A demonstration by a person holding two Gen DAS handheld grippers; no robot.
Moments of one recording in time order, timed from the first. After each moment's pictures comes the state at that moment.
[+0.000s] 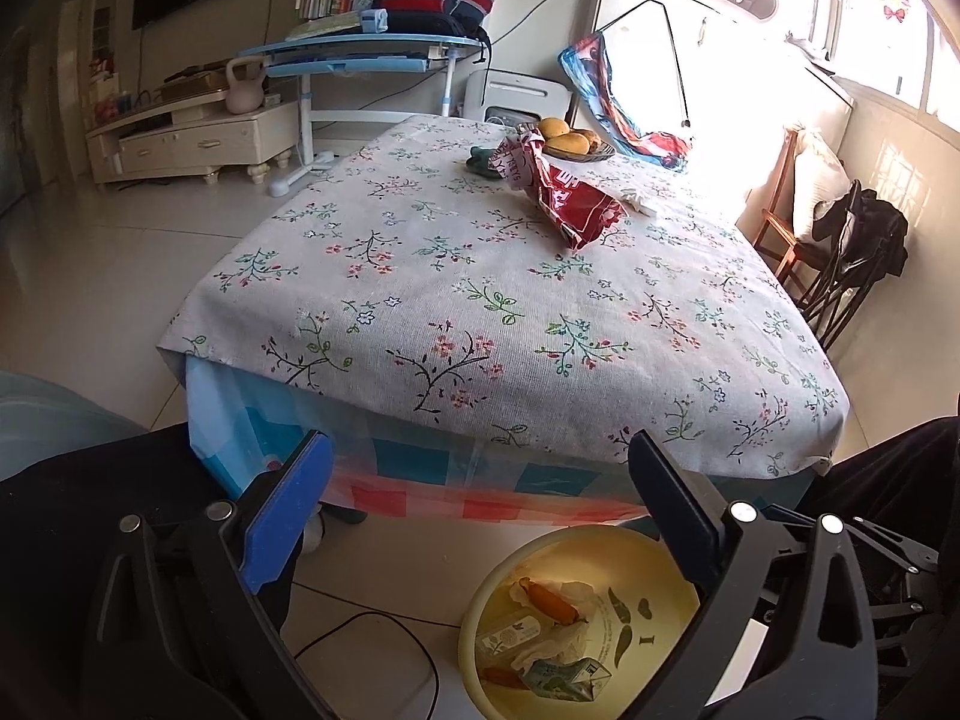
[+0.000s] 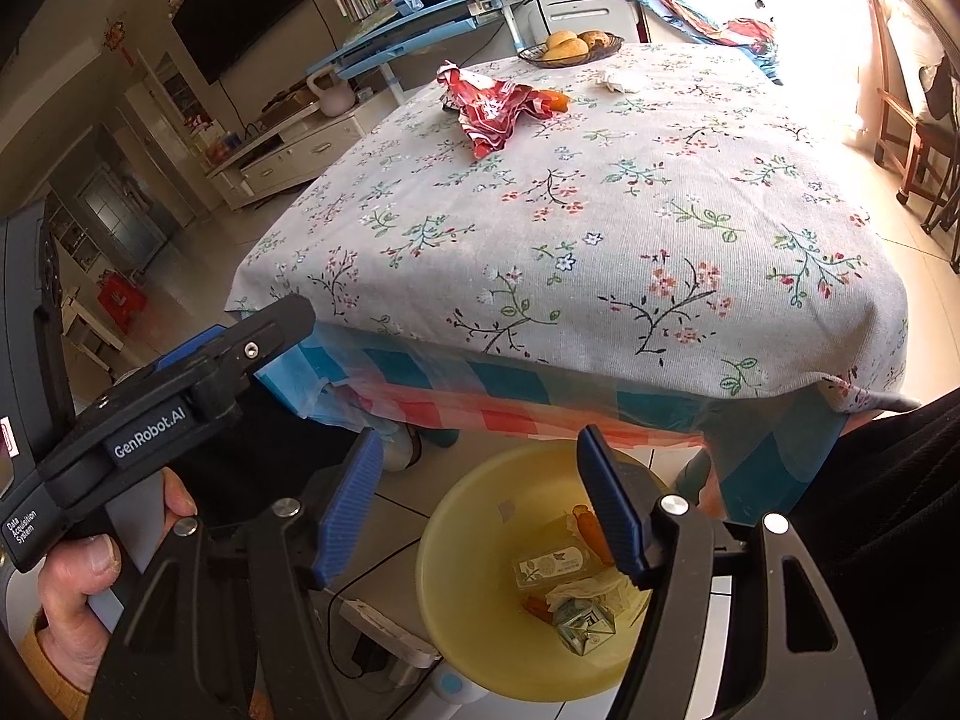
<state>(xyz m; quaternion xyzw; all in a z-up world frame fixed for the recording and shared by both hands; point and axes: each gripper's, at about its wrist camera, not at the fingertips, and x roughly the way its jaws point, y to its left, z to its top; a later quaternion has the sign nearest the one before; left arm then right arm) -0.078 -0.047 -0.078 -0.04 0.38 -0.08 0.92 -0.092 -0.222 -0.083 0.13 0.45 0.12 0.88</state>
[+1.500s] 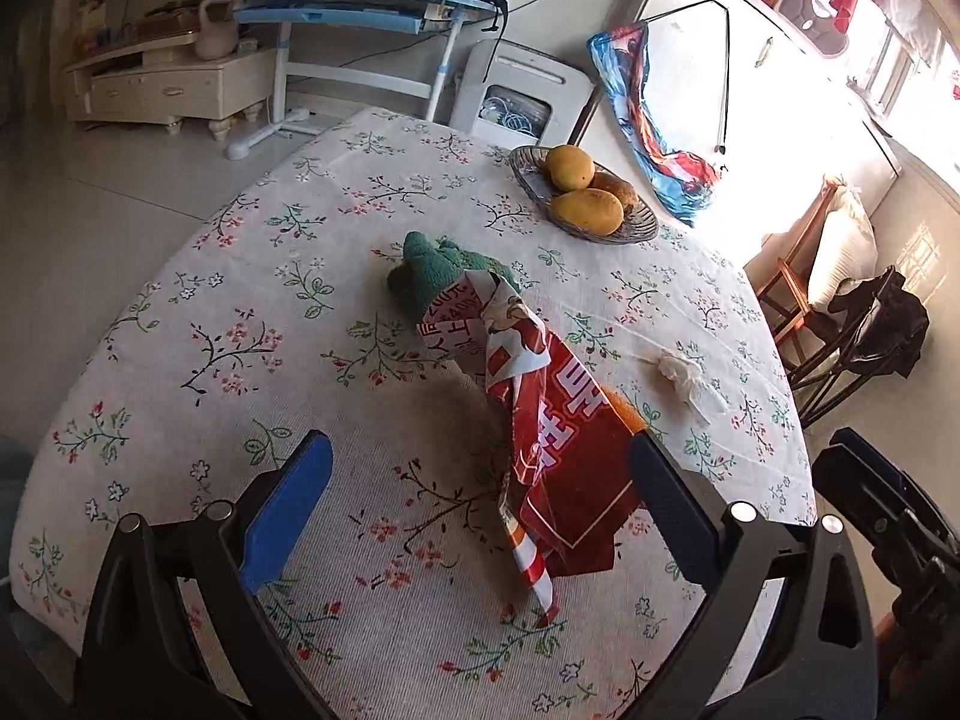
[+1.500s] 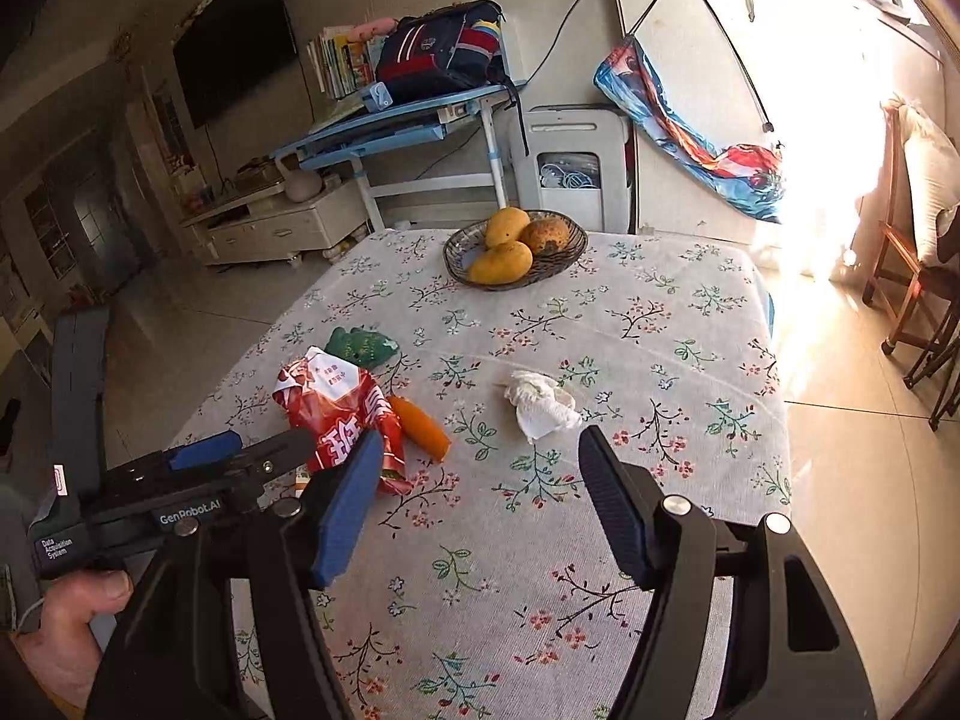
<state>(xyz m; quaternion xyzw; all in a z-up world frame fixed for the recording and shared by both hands) 0.172 -0.098 -0.071 -0.13 0.44 -0.09 0.89 0.121 -0.301 -0.011 0.08 0.37 0.10 0.92</state>
